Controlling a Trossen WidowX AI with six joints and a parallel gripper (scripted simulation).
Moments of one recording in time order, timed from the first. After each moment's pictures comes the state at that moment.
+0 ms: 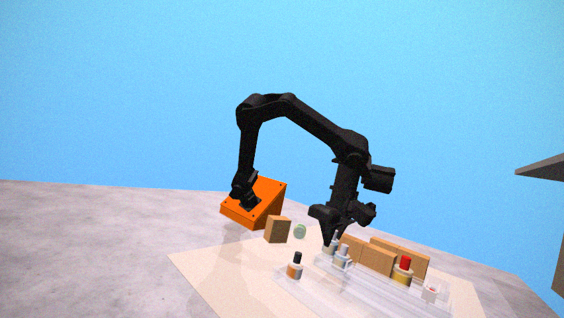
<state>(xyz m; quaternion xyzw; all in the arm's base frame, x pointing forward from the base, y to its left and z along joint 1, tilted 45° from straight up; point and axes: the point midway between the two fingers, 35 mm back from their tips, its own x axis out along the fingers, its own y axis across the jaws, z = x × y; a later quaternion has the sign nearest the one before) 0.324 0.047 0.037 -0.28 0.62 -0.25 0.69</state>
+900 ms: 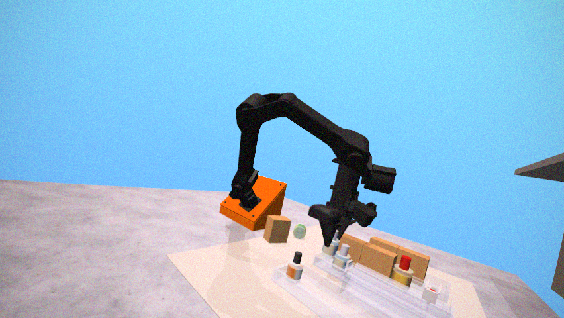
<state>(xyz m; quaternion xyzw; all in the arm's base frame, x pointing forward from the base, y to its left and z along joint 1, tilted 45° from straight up) 0.326 0.047 0.038 -0.28 0.62 -0.25 0.69</state>
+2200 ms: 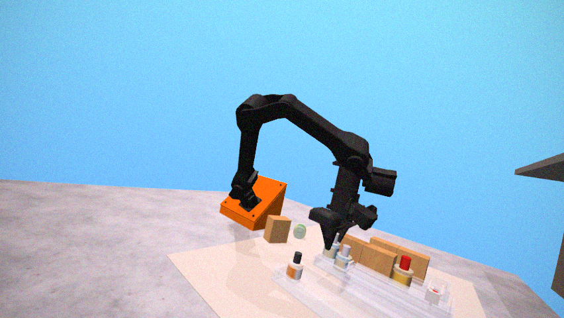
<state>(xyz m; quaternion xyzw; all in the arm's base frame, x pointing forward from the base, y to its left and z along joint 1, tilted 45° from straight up) 0.330 0.043 0.033 -0.28 0.62 -0.25 0.69</state>
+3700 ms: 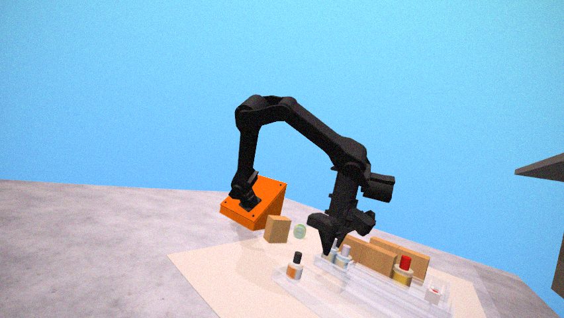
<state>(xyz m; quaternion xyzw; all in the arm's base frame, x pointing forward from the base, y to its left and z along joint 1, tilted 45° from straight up) 0.331 0.033 0.025 -0.28 0.62 -0.25 0.69</state>
